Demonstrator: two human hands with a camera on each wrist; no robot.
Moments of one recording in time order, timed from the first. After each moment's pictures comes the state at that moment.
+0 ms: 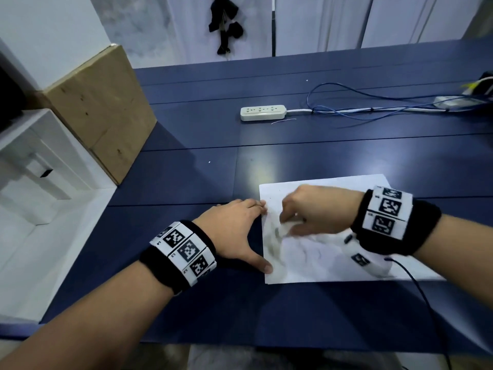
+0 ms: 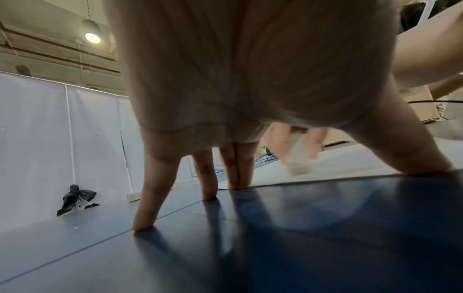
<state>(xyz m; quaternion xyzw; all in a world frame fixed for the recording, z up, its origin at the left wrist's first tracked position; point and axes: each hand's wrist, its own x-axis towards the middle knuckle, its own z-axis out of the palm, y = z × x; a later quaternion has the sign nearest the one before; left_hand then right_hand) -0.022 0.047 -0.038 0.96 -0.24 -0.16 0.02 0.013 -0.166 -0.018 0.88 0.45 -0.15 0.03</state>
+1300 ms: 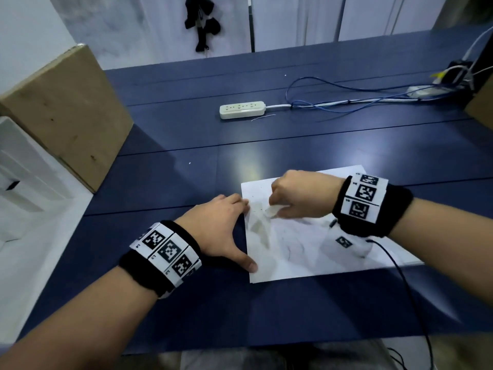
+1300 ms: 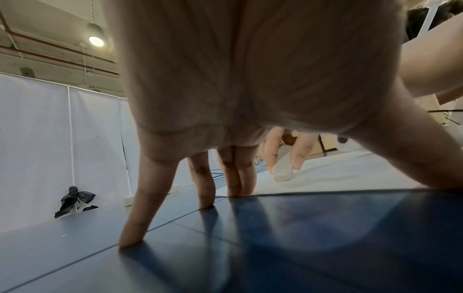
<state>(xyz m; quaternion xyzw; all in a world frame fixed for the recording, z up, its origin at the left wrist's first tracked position) -0.019 0.037 -0.026 0.96 -0.24 -0.17 0.00 0.023 -0.179 -0.016 0.91 0.39 -0.12 0.03</state>
